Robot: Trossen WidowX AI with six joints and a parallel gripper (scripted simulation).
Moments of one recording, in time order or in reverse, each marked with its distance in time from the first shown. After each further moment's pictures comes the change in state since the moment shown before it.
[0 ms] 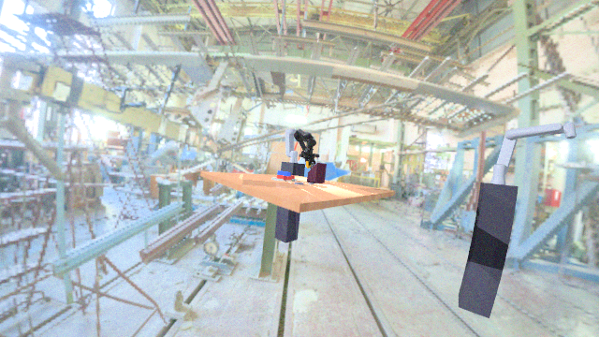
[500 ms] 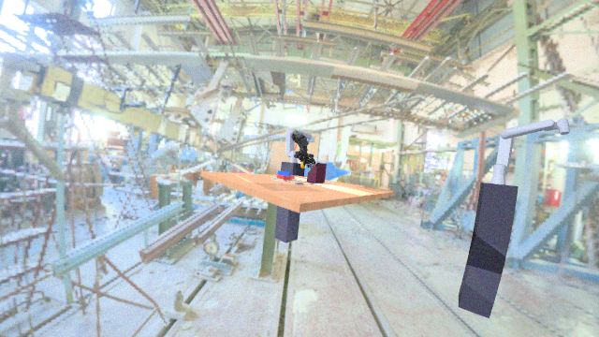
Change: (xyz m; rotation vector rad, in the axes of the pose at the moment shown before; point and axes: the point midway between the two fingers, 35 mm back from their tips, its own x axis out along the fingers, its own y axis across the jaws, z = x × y) arm 0.005 -0.048 0.012 0.017 0.015 0.031
